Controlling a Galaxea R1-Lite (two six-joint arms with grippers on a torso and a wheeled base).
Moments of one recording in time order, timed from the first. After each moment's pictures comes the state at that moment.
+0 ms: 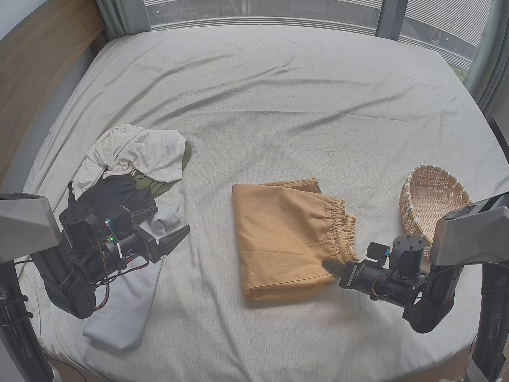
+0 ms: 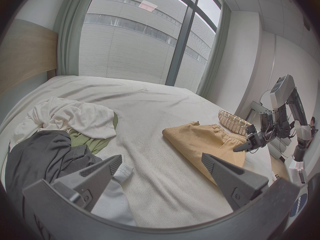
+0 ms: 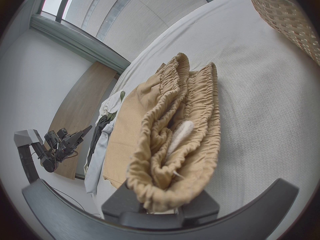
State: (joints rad) left arm -0.14 2.11 -0.45 -1.55 -0.47 0.04; right arm 0.41 2.29 -0.42 -1.54 0.26 0.57
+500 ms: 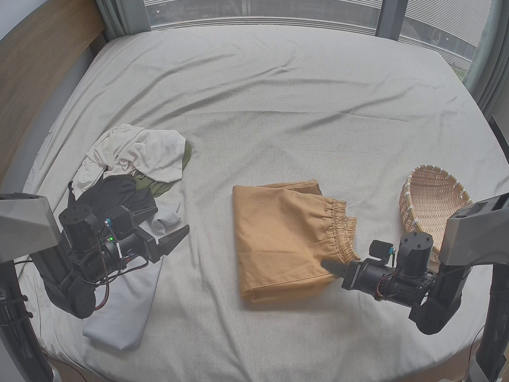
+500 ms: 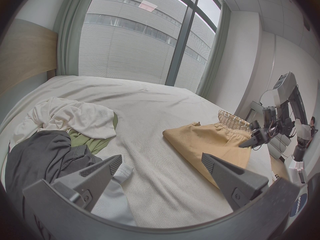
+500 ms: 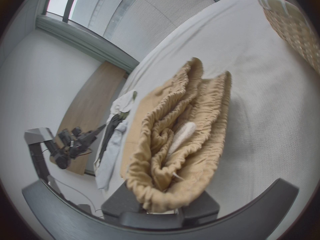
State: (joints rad) left arm -0.14 2.11 -0.45 -1.55 -0.47 0.04; right arm 0.44 2.18 -0.36 -1.54 0.33 0.57
